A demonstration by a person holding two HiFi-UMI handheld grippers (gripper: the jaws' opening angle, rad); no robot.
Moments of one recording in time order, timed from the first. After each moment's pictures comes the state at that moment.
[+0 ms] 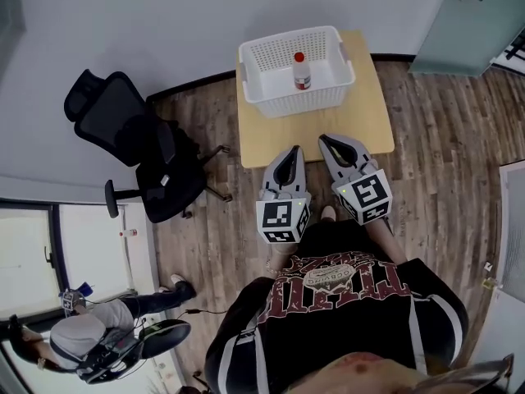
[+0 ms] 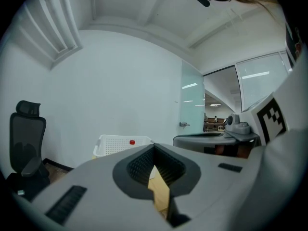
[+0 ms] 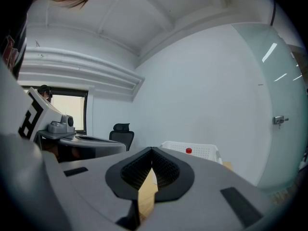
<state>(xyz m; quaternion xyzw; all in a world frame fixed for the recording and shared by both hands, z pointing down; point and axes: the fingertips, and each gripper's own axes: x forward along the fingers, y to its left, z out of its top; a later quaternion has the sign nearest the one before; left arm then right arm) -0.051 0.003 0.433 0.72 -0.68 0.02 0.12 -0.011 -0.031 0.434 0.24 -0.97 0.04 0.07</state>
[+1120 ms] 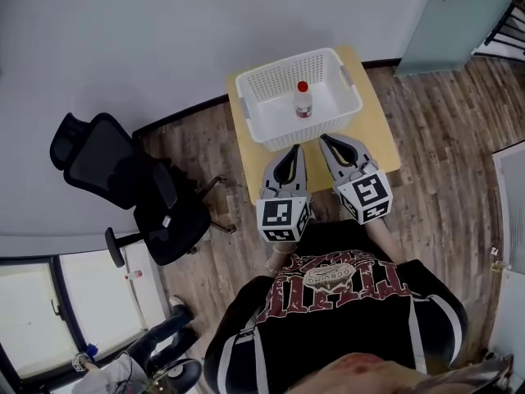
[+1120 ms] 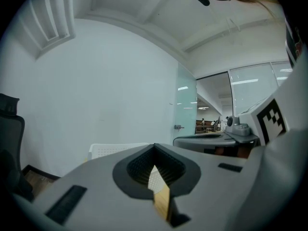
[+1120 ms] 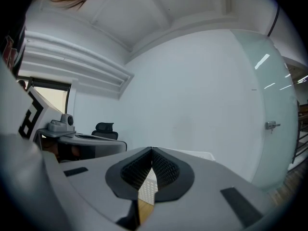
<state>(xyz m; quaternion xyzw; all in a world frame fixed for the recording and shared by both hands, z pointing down) -0.125 -0.093 0.428 0.77 -0.63 0.01 0.11 -0.079 -0.120 0.430 0.32 -0.94 0.03 0.08</state>
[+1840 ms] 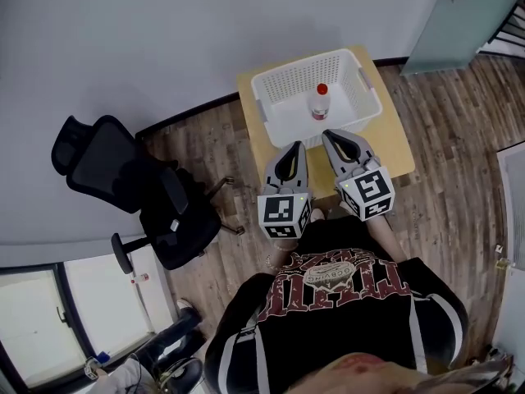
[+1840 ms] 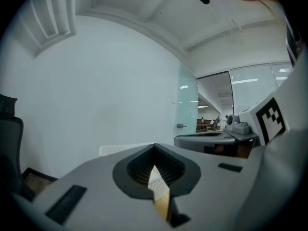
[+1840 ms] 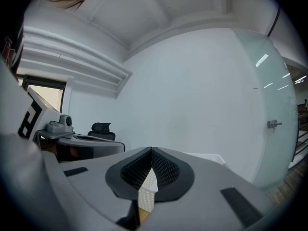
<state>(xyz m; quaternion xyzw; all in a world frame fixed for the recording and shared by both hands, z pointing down) -0.183 -0.110 0.435 0.78 -0.62 0.02 0.11 -0.134 -0.139 0.436 0.33 -0.94 0.03 0.08</state>
